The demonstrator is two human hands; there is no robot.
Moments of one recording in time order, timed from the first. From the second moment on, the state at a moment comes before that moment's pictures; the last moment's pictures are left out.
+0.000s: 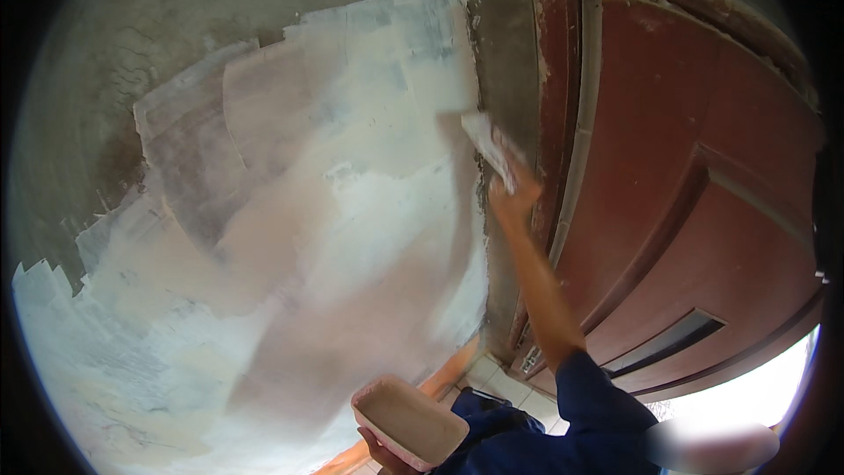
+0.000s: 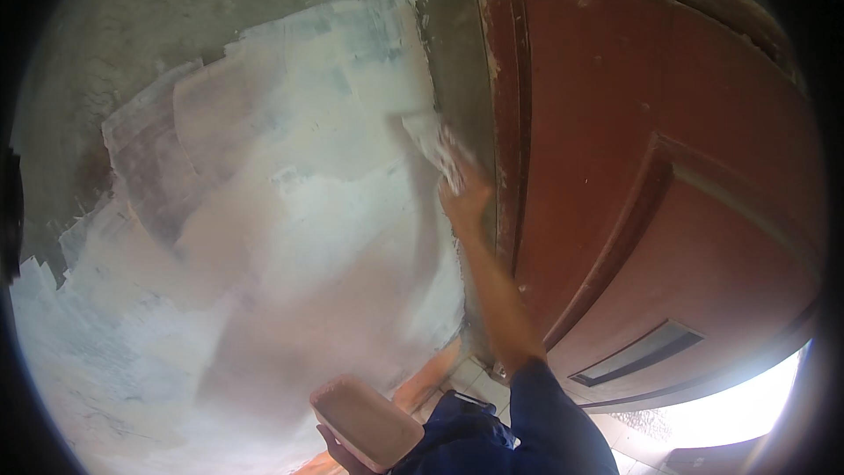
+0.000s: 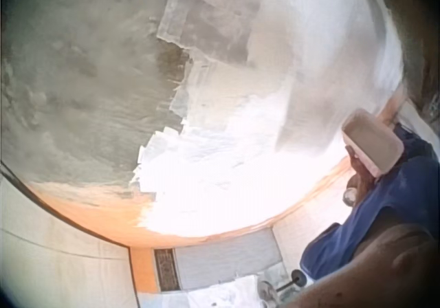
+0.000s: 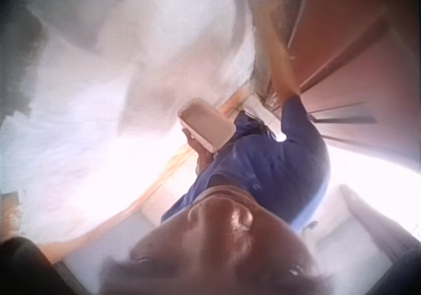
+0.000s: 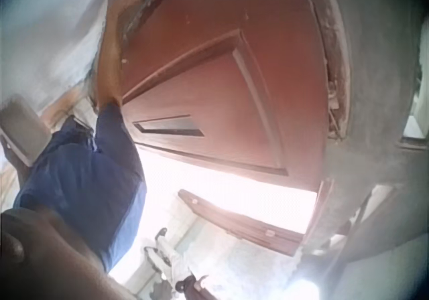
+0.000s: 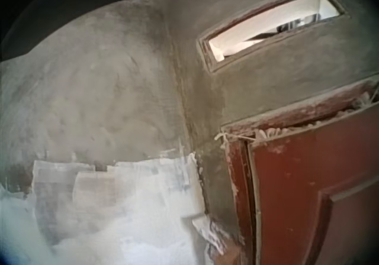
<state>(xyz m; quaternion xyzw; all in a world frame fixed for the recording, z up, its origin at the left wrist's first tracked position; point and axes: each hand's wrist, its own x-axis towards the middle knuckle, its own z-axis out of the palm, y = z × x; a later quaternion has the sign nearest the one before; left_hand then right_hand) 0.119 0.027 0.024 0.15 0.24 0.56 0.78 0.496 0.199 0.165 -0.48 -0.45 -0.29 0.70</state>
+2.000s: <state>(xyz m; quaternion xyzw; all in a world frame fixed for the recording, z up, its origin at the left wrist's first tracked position) 0.103 0.030 0.008 0.16 0.24 0.58 0.76 0.444 0.235 0.220 -0.41 -0.55 -0.42 0.59</state>
